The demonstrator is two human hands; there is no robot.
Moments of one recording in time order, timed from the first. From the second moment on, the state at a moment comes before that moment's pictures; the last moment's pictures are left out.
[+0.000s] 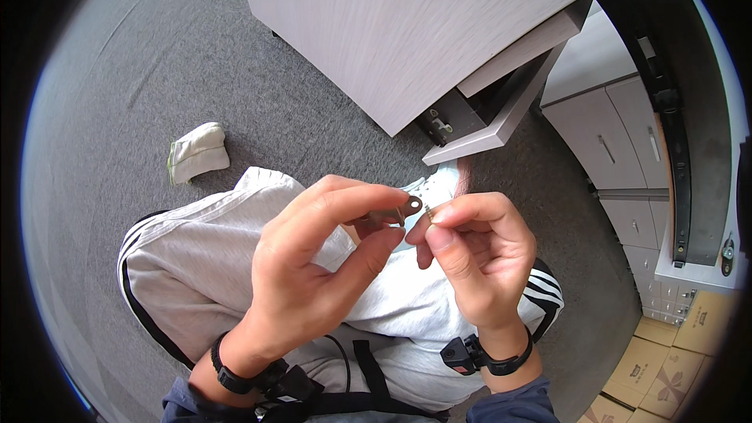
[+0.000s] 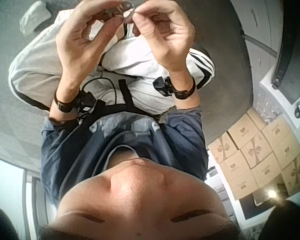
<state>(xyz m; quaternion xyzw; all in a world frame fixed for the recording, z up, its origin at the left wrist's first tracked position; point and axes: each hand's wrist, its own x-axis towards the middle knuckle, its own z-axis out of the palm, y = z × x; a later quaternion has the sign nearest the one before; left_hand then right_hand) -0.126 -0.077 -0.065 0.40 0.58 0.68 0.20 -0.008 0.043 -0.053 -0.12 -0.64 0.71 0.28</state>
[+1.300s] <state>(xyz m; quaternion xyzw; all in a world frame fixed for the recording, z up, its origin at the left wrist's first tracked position) -0.128 -0.081 -0.054 0.47 0.58 0.65 0.11 -0.007 0.037 -0.054 -0.11 -0.66 0.67 0.30</state>
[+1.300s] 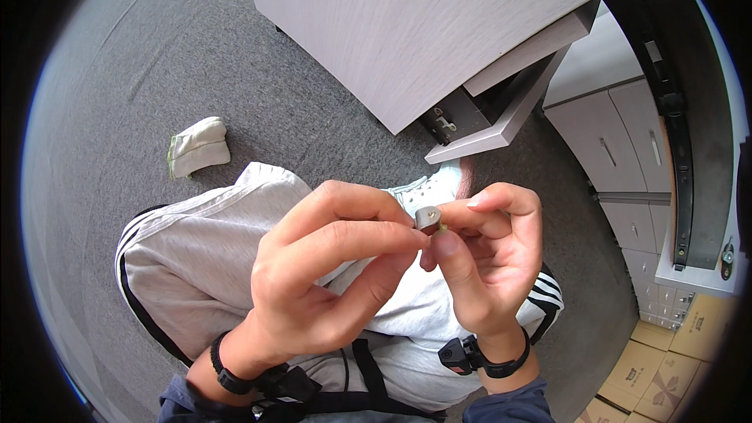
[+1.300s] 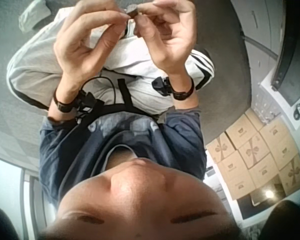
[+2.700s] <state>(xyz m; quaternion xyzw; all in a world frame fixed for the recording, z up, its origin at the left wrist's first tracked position) -0.126 -0.080 -0.064 0.40 0.58 0.69 0.16 -0.008 0.032 -0.055 -0.09 -0.70 0.65 0.28</state>
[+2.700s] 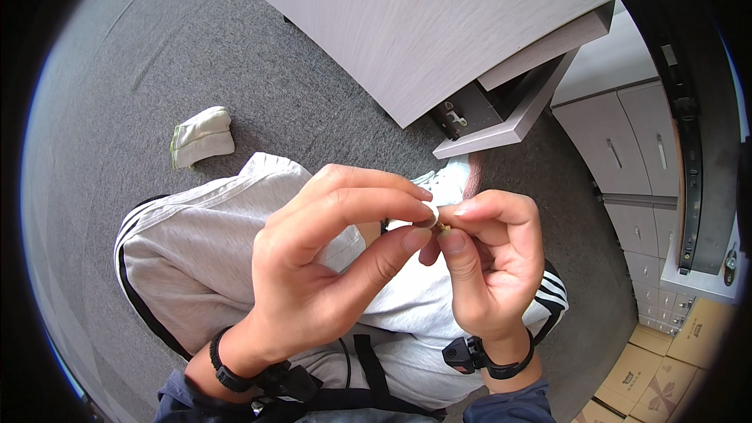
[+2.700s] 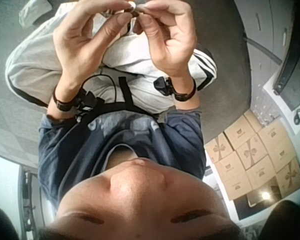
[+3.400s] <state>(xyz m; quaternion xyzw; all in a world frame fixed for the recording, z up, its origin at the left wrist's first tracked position) -0.124 -0.083 -0.064 0.30 0.48 0.76 0.31 -0.011 0.031 -0.049 -0.13 -0.75 0.59 0.27</state>
